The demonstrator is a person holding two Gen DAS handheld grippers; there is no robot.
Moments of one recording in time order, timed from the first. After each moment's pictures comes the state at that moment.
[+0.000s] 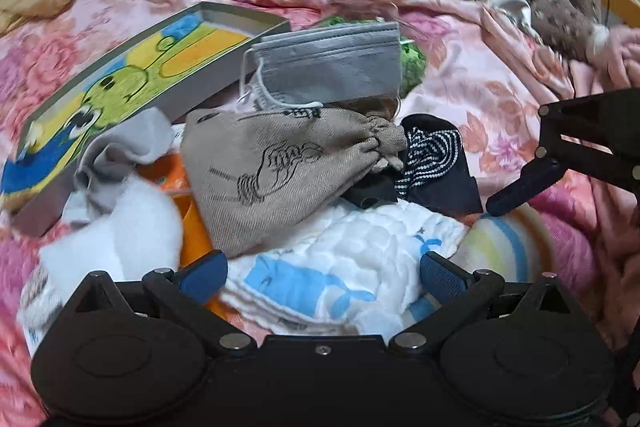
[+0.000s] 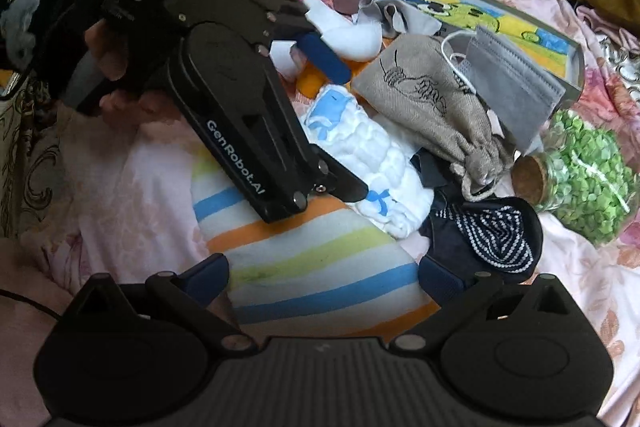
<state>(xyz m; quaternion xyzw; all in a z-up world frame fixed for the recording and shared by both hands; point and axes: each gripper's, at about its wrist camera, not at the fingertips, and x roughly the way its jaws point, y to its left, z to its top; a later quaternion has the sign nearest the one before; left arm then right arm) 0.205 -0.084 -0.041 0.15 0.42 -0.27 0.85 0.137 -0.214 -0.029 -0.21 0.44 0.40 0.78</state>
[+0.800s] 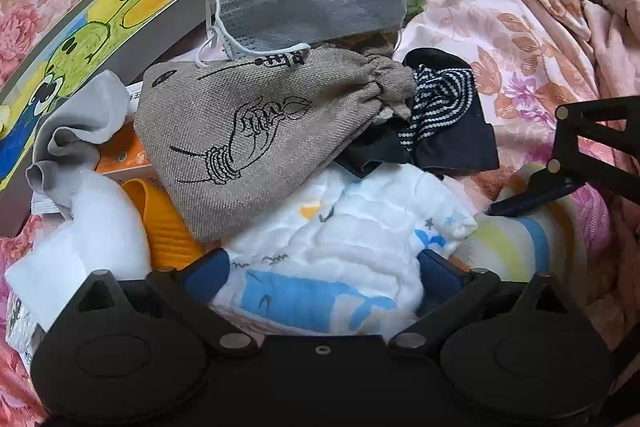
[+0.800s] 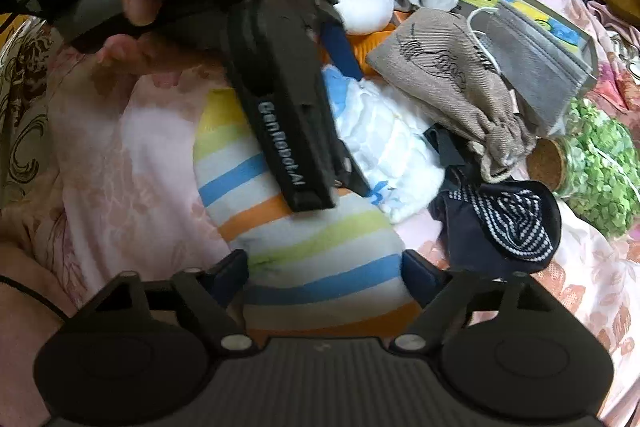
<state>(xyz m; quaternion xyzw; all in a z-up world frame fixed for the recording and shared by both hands) 0.231 -0.101 -0.058 0.19 0.51 -0.27 0.79 0.132 -0.210 -0.039 -0.23 0.45 0.39 0.77</state>
